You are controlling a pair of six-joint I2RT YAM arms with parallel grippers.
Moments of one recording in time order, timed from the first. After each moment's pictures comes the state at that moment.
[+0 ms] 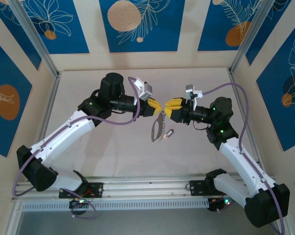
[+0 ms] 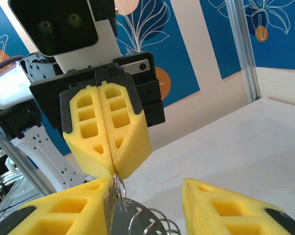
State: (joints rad) left arm -0.71 1.39 1.39 -0.34 0.86 0.11; right arm 0.32 0.94 0.75 0.31 -1.01 0.49
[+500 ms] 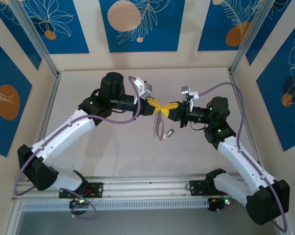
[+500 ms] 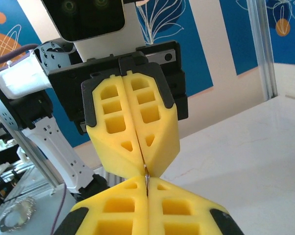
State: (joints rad) left arm -0.71 1.40 1.39 -0.32 0.86 0.10; right arm 0.36 0.96 0.76 0.33 -1.02 0.47
